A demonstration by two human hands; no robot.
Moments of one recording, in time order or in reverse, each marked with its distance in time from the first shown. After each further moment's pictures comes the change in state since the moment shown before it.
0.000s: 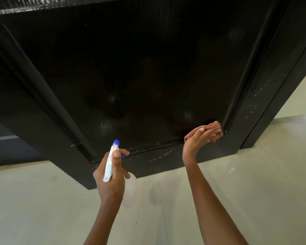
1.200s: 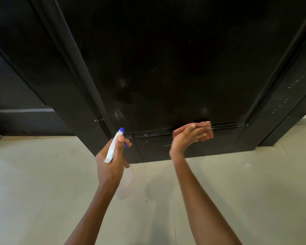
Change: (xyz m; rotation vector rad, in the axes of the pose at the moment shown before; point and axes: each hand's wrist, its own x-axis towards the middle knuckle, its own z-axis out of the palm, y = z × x) left_hand 0.004 -0.030 -0.055 0.126 -0.025 -0.107; right_hand -0.105 -0.027 0.039 0.024 -0.149 0.238
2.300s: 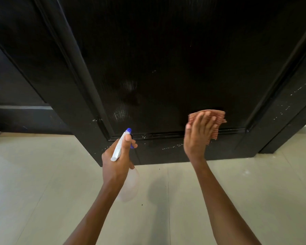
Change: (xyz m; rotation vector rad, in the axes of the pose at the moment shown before) left_hand -0.002 0.004 0.022 -0.047 -0.033 -0.051; right_hand 0.059 0.016 -0.048 -0.674 -0.095 -0.908
